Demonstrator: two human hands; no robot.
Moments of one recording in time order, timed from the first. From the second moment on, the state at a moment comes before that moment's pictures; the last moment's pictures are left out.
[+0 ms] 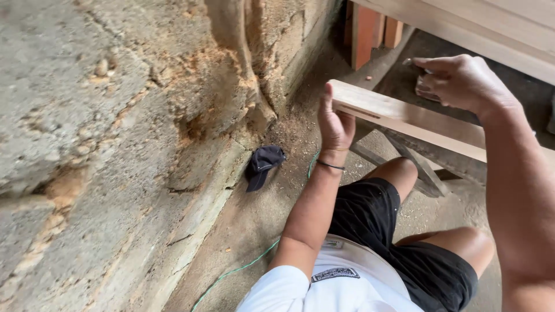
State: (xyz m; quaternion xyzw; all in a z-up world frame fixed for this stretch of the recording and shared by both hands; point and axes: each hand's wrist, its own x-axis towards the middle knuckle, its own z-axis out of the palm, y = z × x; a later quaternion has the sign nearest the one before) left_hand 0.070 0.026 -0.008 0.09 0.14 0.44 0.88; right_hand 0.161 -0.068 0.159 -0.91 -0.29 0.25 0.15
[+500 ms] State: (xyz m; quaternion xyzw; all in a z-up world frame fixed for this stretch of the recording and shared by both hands) left_hand 0.068 0.034 0.008 0.03 0.30 0.40 0.86; right_hand 0.262 -0.147 0.057 -0.89 -0.44 -0.04 0.07
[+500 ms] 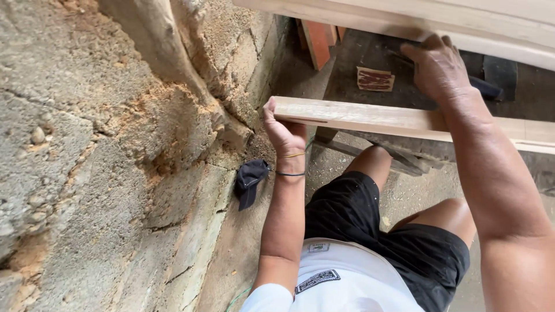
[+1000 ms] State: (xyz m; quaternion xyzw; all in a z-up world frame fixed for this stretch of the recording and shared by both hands) left_hand 0.055 0.033 0.023 0.41 0.37 0.48 0.68; right_hand 0.230 -0.107 0.061 -0.90 -0.33 0.18 0.21
